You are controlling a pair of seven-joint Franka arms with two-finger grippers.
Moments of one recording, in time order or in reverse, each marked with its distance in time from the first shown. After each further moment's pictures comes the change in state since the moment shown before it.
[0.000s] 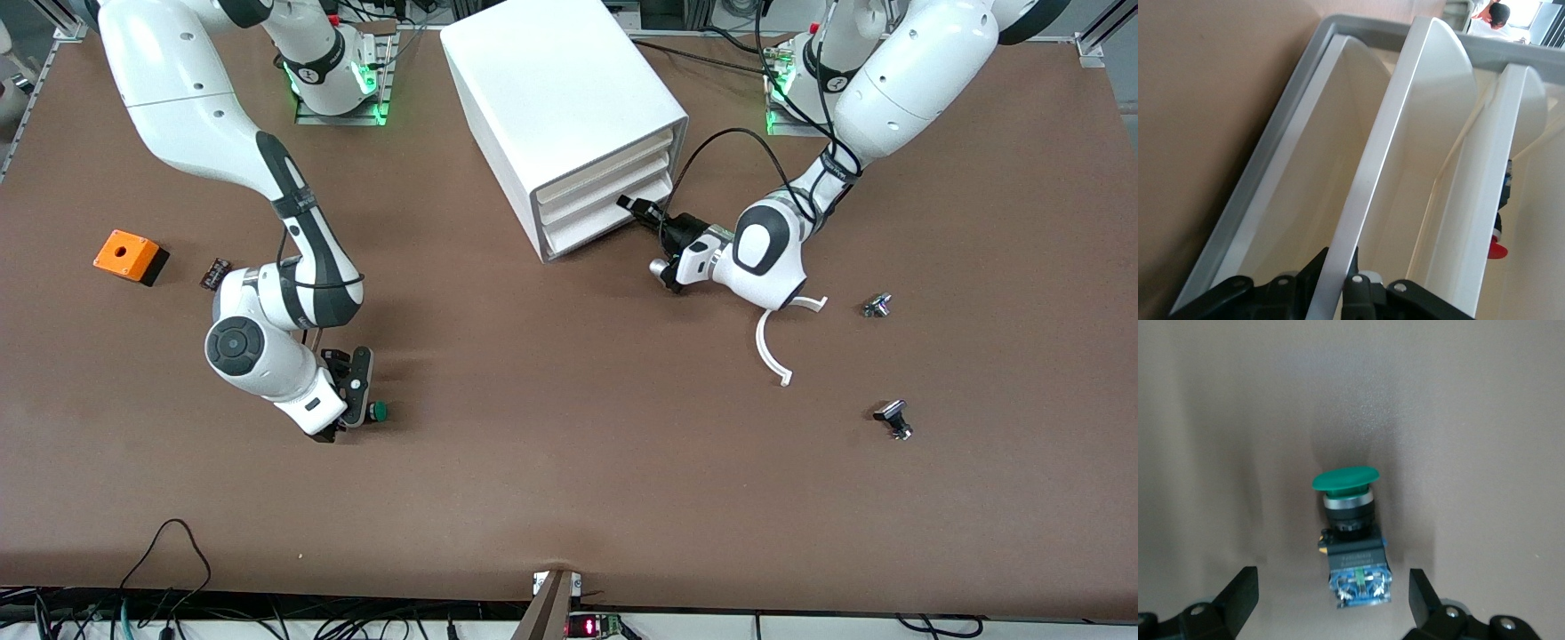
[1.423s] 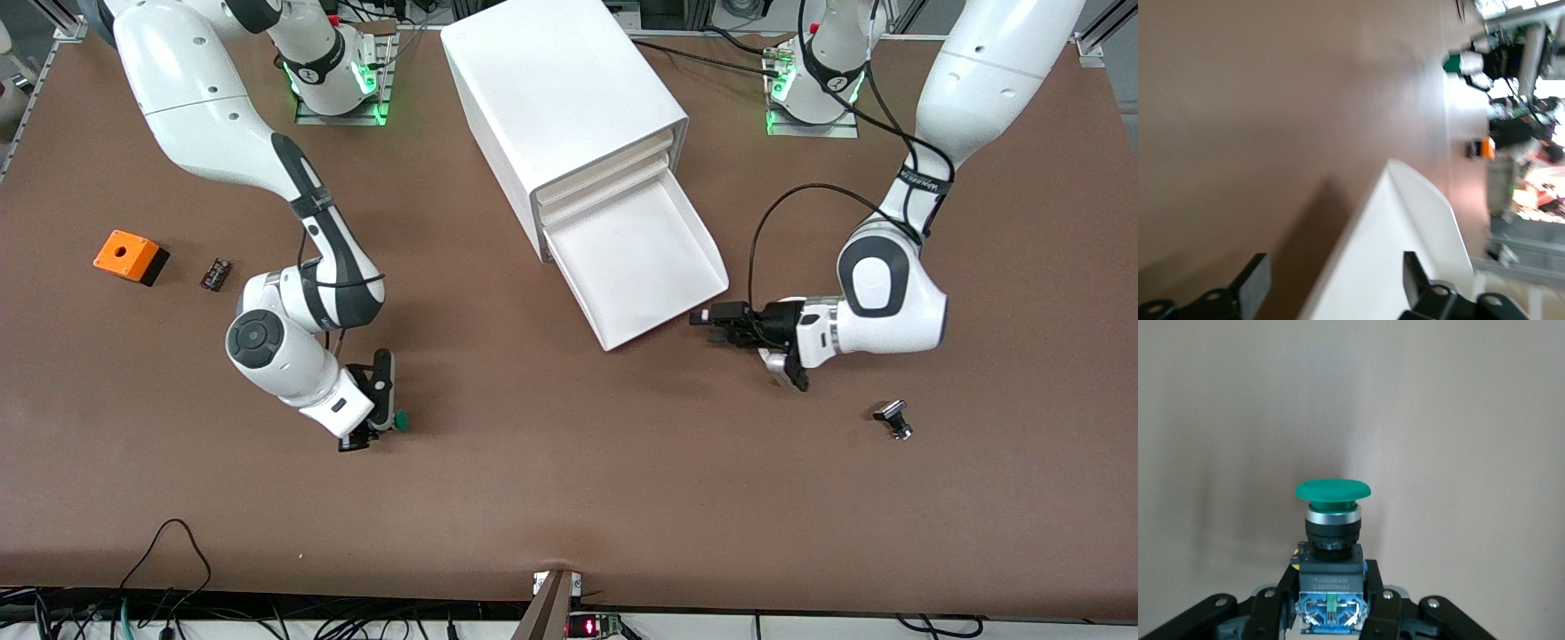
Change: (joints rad) left arm 0.084 -0.147 0.155 0.197 0.000 0.299 -0.008; right arm 0.008 0.010 0.091 0.075 0.000 0.086 -0.108
